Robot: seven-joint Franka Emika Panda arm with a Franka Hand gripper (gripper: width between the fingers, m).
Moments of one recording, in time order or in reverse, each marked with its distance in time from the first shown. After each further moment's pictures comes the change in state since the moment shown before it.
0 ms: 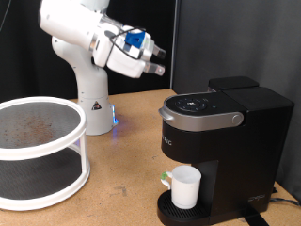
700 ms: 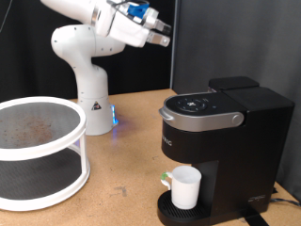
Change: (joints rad) arm -0.001 -0.098 0.054 0.041 -0.003 0.031 0.104
